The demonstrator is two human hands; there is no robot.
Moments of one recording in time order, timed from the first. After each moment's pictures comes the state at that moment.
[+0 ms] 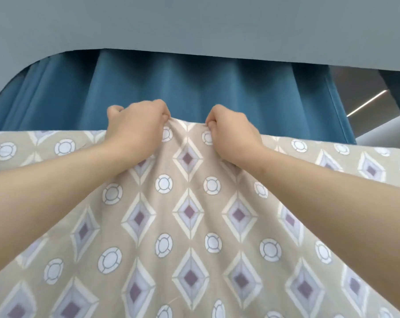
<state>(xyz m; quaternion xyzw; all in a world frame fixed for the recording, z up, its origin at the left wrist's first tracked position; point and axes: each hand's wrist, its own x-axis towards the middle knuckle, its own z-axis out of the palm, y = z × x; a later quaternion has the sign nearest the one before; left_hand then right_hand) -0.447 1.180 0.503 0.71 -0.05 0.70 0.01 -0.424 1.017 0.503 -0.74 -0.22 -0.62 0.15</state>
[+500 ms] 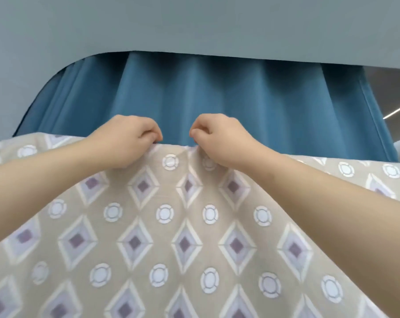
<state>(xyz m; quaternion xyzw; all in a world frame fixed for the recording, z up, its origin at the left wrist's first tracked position) -0.462 1.259 0.484 0.81 -0.07 0.58 0.08 -0.430 1.085 0.496 -0.77 -0.35 -0.51 0.18</state>
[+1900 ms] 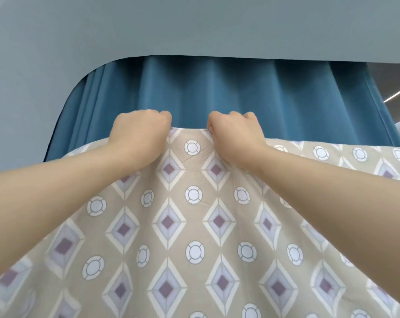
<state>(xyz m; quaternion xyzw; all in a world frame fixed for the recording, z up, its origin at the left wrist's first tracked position) -0.496 1.362 0.493 0.74 0.05 0.65 -0.18 -0.462 1.202 0.500 -0.74 -0.19 -0.64 0.00</state>
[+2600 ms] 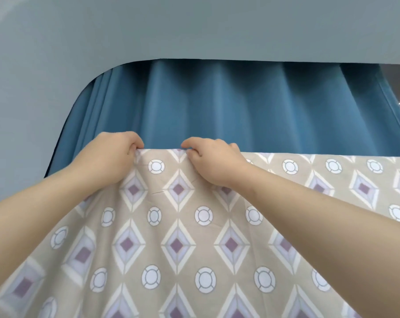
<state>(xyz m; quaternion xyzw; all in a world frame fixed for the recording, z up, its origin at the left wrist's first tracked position) -0.488 1.433 0.474 0.79 0.00 0.60 0.06 -0.449 1.245 0.480 -0.81 -0.31 -0.49 0.10</state>
